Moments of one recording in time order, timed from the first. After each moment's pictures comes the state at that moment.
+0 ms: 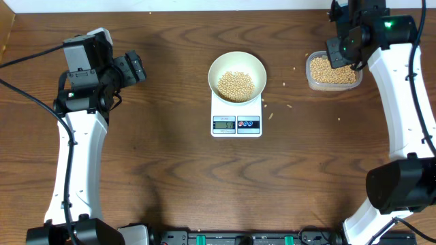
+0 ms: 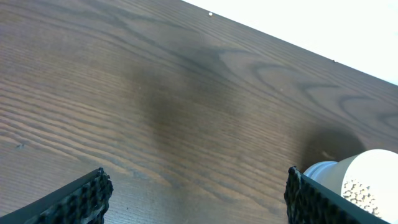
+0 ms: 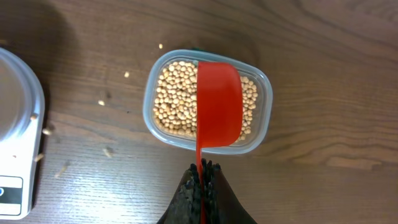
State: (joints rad) left arm 0.14 1.46 1.26 -0.55 0.12 -0.22; right arm 0.08 1.86 1.92 -1.16 0.13 -0.16
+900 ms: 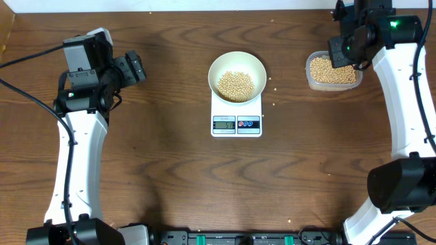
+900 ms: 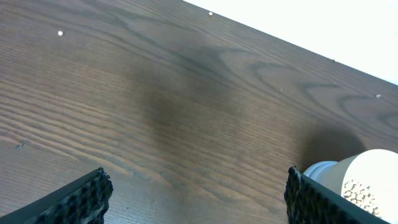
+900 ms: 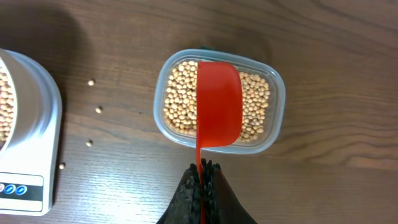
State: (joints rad) left arm 0.14 1.46 1.26 -0.55 0.12 -0.22; right arm 0.06 1.86 1.92 -1.16 0.05 -0.14
